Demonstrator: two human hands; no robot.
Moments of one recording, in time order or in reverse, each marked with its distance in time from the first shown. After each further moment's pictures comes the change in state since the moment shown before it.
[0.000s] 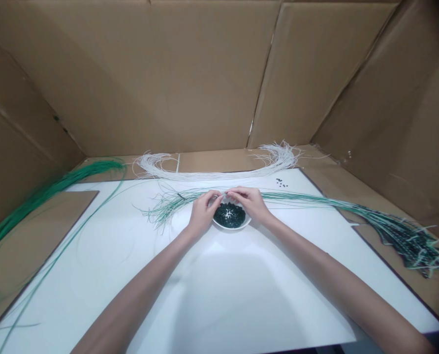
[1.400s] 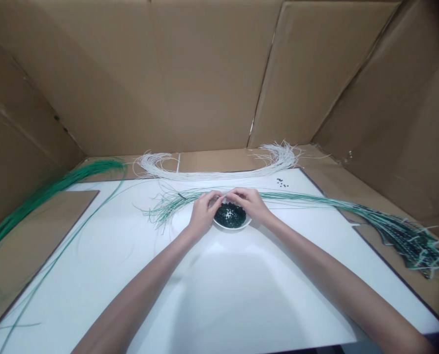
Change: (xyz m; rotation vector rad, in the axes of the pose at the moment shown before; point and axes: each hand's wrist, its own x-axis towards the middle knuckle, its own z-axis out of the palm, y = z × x) left_hand -0.001 0.002 -0.002 0.055 -0.028 0.007; right_hand 0.000 -0.004 -0.003 -0.188 -0.112 -0.073
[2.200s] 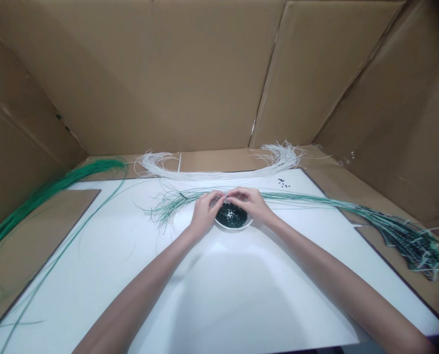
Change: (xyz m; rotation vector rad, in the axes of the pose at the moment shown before) left_hand 0.000 0.000 0.001 0.038 0.013 0.023; right_hand -0.001 -0.002 0.001 0.002 0.011 -0.027
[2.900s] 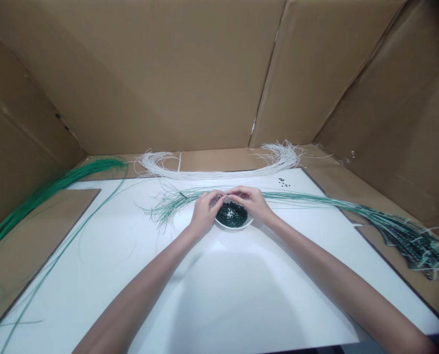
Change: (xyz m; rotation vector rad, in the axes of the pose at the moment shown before) left_hand -0.001 -0.001 0.000 0.020 -0.002 0.017; right_hand 0.000 0.007 0.002 0.027 0.046 -0.002
